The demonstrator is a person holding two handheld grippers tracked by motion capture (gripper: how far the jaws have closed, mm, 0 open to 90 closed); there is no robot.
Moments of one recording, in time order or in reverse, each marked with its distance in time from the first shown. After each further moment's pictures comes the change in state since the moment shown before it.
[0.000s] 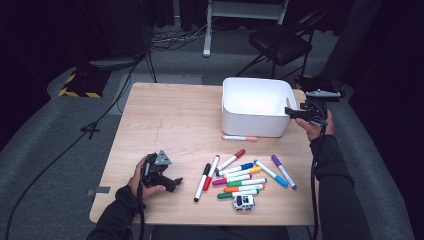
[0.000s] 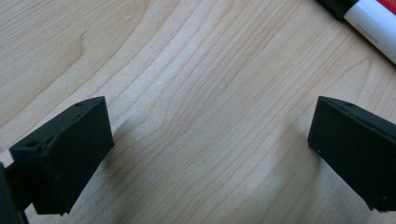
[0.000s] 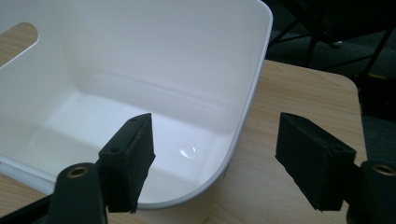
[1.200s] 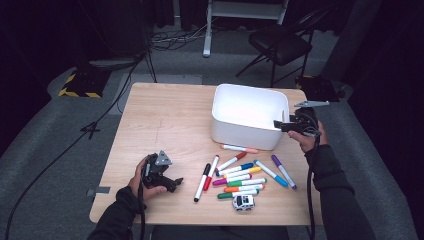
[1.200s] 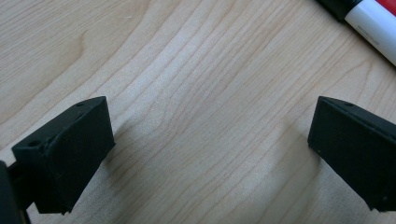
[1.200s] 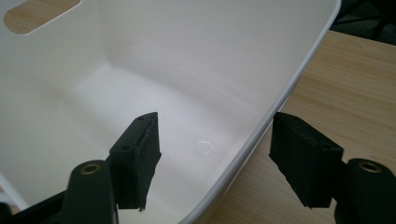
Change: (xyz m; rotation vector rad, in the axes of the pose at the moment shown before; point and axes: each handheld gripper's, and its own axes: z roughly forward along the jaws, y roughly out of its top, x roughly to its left) left arm -0.004 0.000 0.001 -0.005 0.000 -0.025; right arm 0.039 -0.020 -0.008 0.077 0.165 -0.065
